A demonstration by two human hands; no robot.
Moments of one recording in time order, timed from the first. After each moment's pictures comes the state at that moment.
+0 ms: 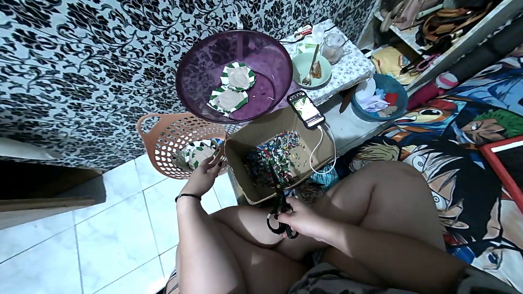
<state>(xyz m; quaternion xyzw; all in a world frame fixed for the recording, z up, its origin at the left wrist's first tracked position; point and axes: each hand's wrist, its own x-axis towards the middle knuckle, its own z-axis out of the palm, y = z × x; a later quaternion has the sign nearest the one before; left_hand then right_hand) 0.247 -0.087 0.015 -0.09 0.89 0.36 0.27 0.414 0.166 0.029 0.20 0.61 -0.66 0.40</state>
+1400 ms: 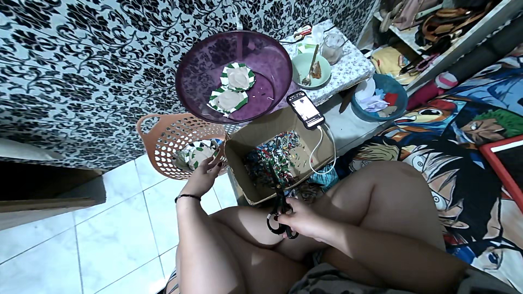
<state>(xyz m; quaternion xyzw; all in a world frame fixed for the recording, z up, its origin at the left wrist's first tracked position) 0.246 -0.088 0.014 -0.09 0.89 0.35 0.26 0.414 0.167 0.031 0.20 0.61 -0.66 0.40</state>
